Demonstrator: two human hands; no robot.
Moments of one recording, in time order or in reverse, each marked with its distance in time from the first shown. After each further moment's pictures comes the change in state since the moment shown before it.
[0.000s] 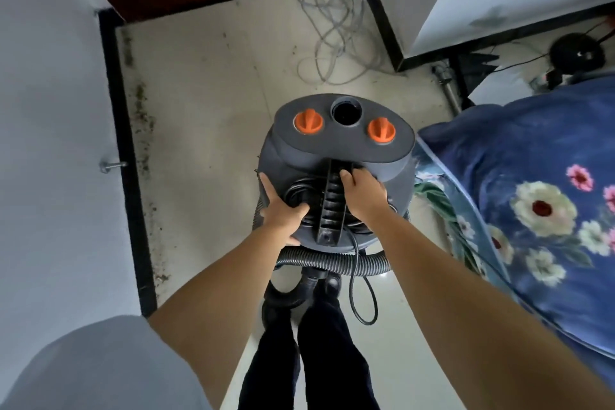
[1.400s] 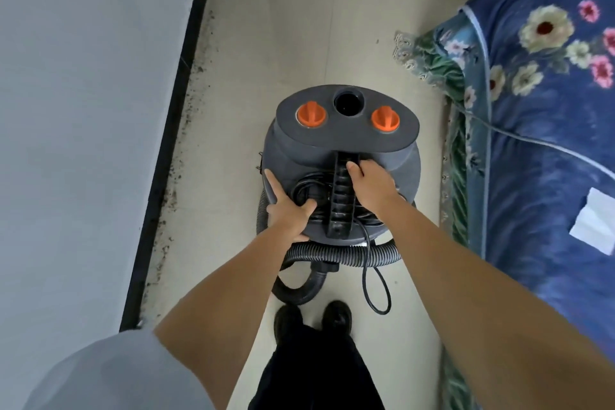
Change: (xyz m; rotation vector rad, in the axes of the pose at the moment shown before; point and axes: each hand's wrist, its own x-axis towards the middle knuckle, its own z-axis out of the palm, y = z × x) left_hand -0.335 -0.544 0.197 -0.275 0.172 -0.065; right_hand -0.483 0.325 0.147 -0.189 -0.192 -0.287
